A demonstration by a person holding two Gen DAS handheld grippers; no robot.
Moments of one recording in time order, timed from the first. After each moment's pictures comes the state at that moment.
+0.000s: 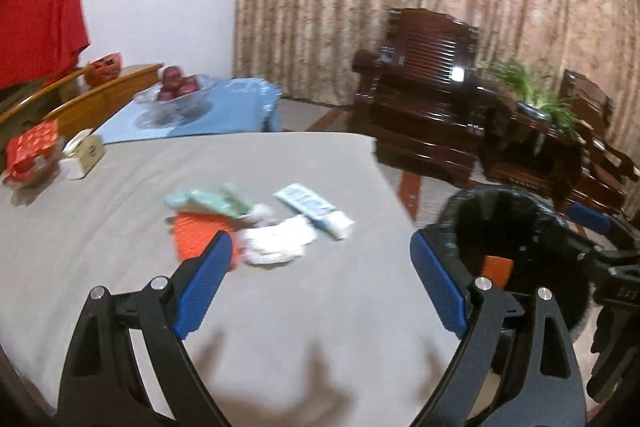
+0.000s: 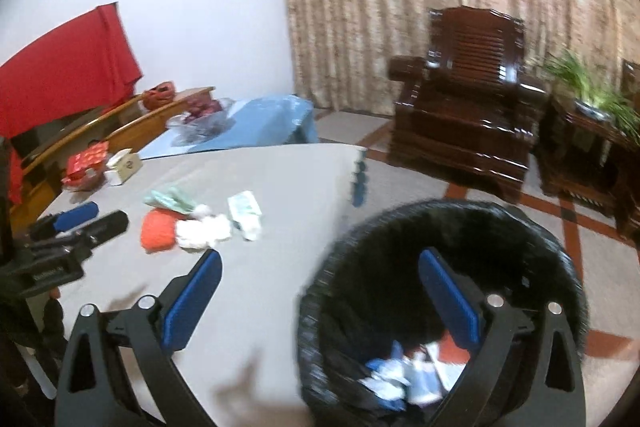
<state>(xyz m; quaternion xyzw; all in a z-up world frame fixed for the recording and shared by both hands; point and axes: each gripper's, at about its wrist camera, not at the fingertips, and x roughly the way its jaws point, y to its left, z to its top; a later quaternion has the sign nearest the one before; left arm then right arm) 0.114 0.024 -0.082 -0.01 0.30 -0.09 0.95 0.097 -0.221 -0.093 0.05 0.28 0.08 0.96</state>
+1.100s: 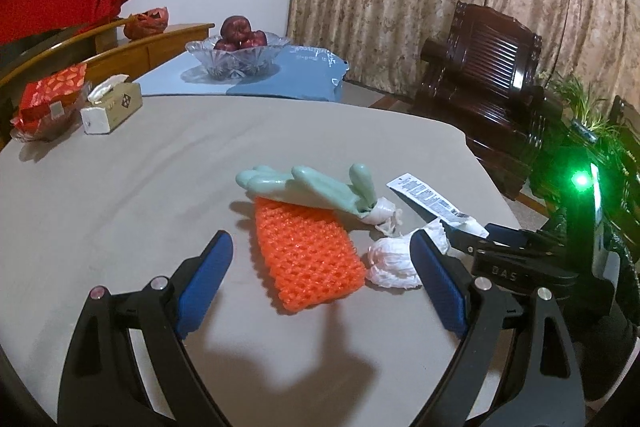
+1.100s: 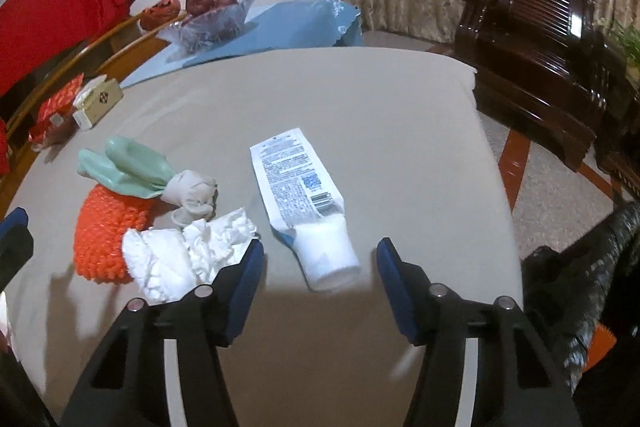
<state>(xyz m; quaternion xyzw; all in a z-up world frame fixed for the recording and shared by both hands) 0.201 0.116 -0.145 -0.05 0.33 -0.02 0.94 0.289 -0.093 -0.211 0.02 0.42 0.11 0.90</state>
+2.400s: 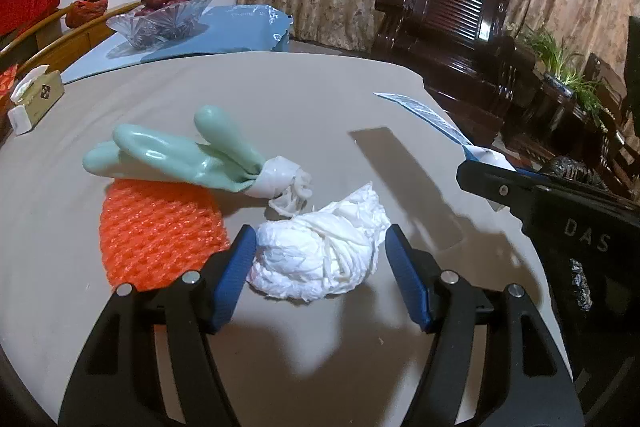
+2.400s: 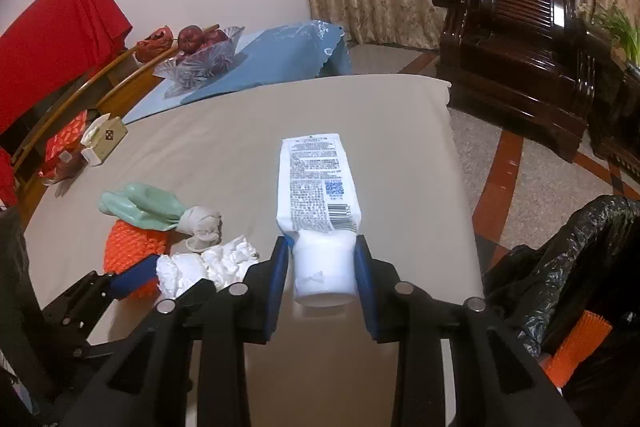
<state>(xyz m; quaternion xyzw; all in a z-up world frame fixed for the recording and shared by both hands) 0.250 0.037 -0.193 -0.02 0.39 -0.09 0.91 0.278 -0.123 -0.176 0.07 0.40 0.10 0.91</state>
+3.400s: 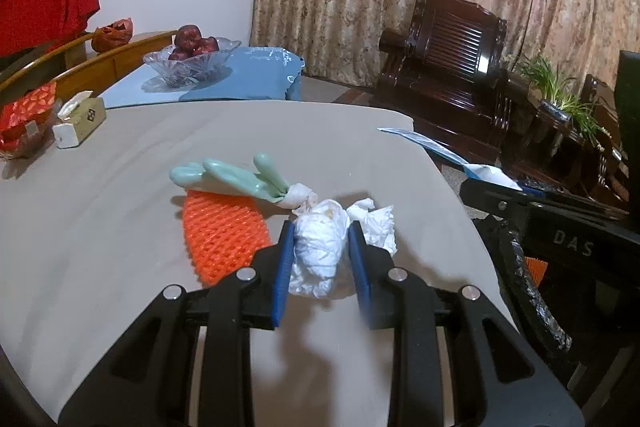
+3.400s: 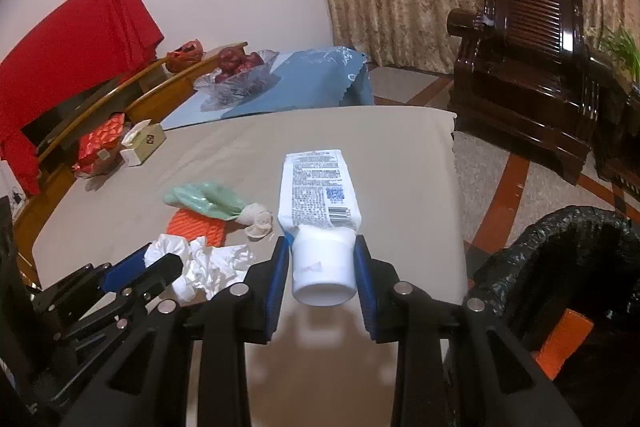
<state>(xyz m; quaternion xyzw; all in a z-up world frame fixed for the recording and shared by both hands) 0.173 0.054 -0.126 -0.03 0.33 -0.07 0.94 0.213 -0.124 -0.125 0.06 0.36 0.14 0.92</state>
